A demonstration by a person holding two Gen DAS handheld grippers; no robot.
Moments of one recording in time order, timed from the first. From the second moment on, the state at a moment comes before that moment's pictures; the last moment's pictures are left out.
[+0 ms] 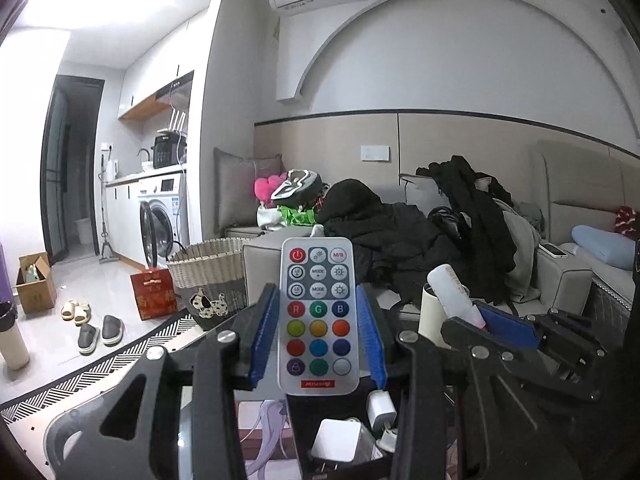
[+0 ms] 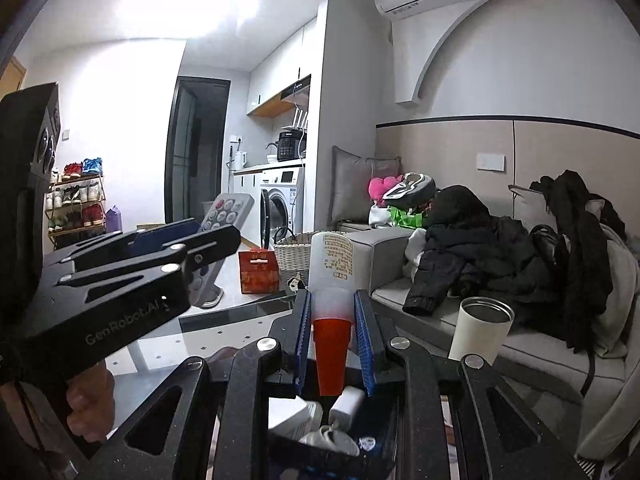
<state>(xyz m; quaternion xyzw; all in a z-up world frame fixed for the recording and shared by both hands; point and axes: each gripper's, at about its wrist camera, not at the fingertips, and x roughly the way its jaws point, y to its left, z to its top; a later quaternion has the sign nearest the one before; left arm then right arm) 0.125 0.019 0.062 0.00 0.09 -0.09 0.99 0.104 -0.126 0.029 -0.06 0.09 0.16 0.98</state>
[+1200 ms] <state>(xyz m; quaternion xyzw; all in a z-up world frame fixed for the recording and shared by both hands) 0.223 -0.019 -0.024 0.00 0.42 -0.11 0.90 0.213 -0.138 -0.060 -0.04 0.40 0.14 0.91</state>
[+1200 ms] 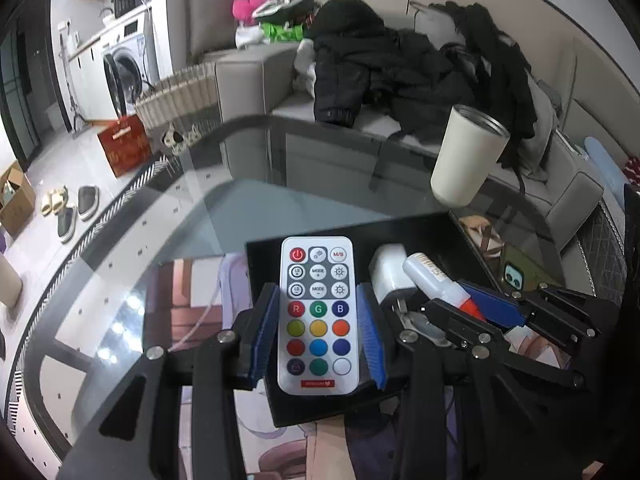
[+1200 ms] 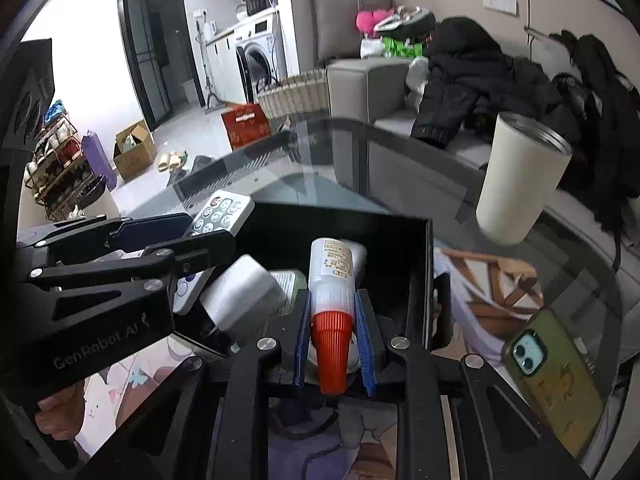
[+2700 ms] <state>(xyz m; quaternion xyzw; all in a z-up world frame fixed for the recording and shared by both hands) 0.164 -0.002 0.008 0.01 0.32 -0.10 0.94 0.154 -0.142 -0.028 -0.02 0.35 0.17 0.92</state>
